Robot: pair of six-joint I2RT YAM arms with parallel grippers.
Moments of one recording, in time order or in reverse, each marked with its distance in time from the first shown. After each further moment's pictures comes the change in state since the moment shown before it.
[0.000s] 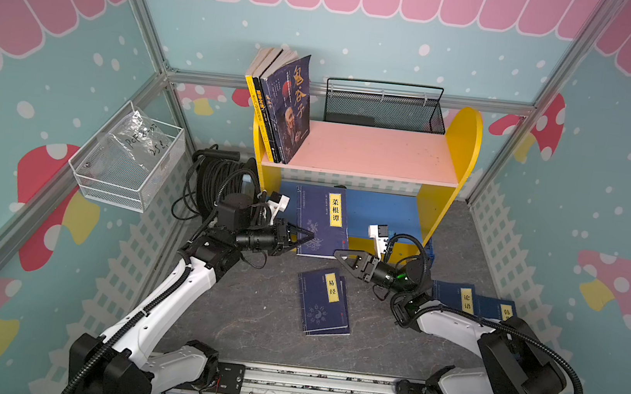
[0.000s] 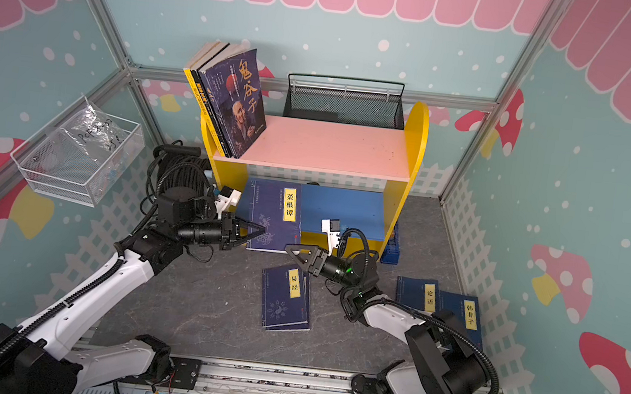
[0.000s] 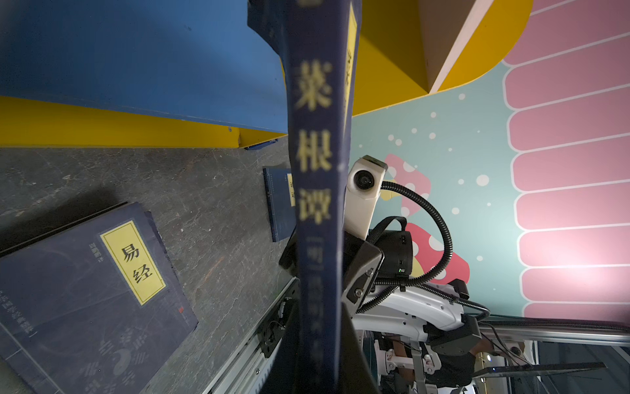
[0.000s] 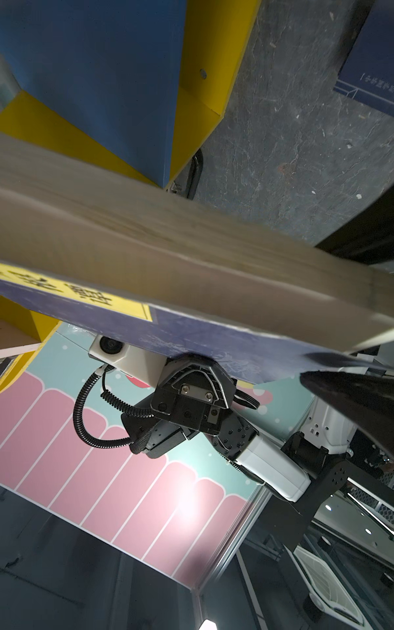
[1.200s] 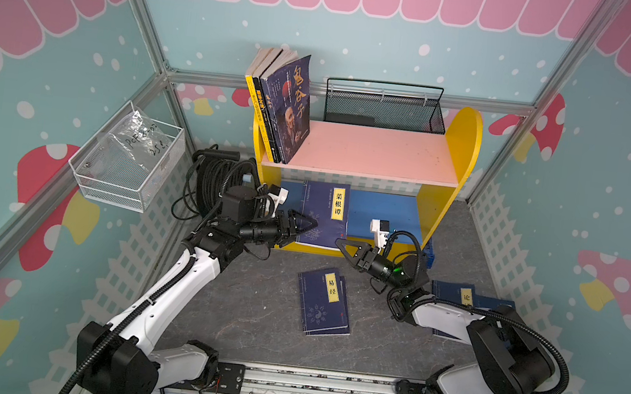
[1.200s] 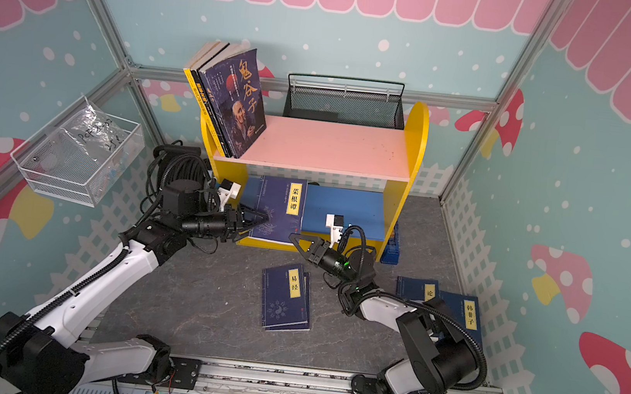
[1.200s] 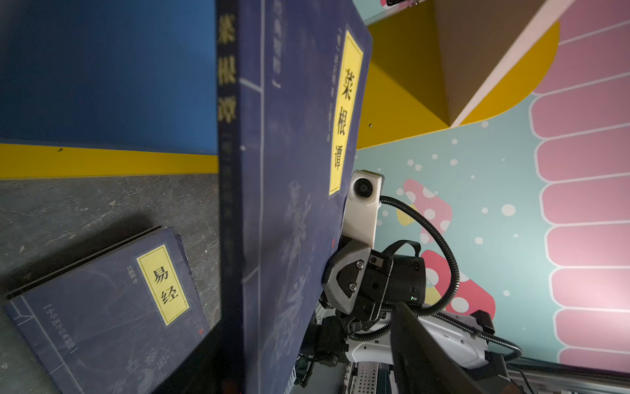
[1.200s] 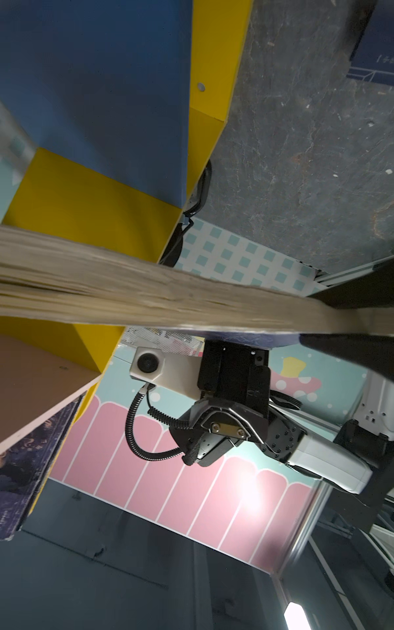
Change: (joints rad) left arm 0.005 0.082 0.091 -0.069 -0.121 0.031; right arm -0.018 0.093 0.069 0.012 0.123 0.164
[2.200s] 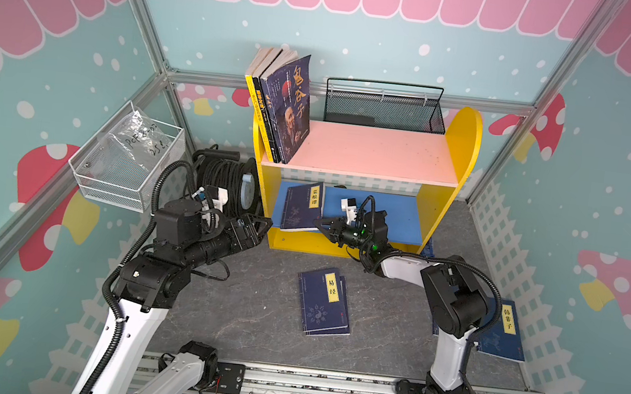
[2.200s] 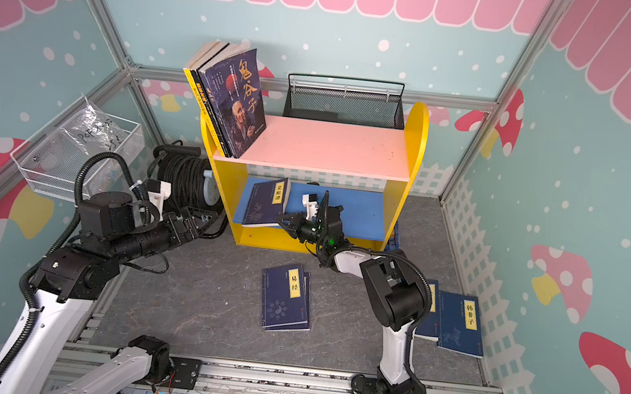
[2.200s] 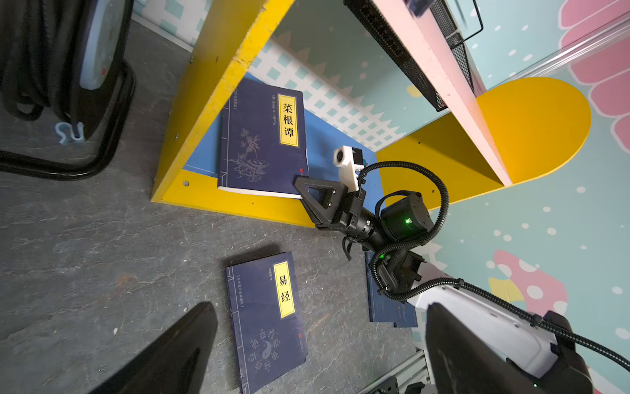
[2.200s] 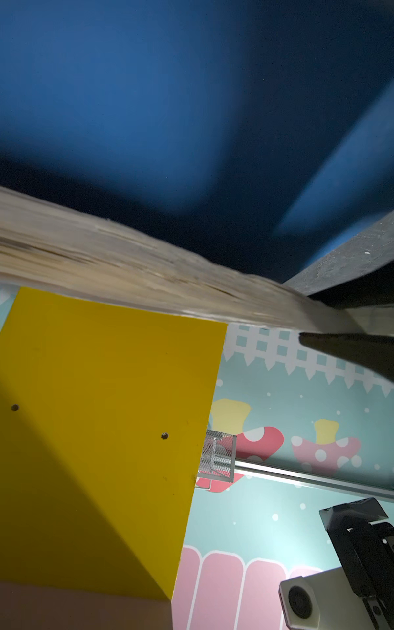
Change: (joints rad) left arm 0.137 -0.369 0.132 -0.527 -0.391 0.235; right arm -0.013 0.489 0.557 -0.412 -0.097 -0.124
